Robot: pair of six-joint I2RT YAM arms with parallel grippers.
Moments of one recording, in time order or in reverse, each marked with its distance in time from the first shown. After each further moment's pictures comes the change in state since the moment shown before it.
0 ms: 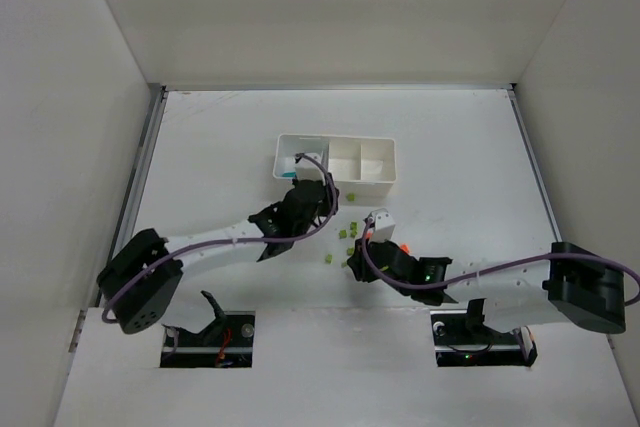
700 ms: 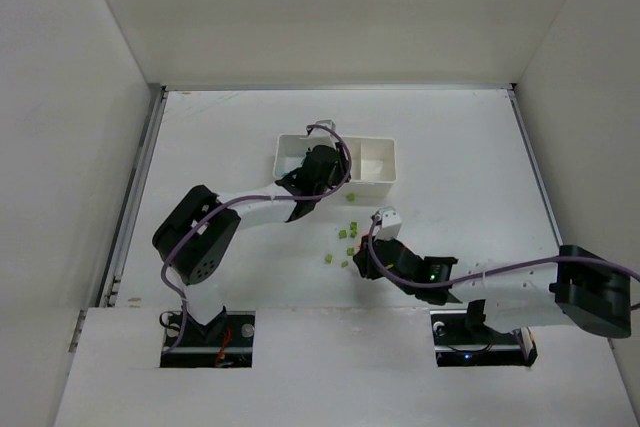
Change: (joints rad) left arm 0.125 0.339 0.266 0.058 0.105 -0.065; right arm -0.026 -0.055 -0.022 -0.024 0.027 0.009
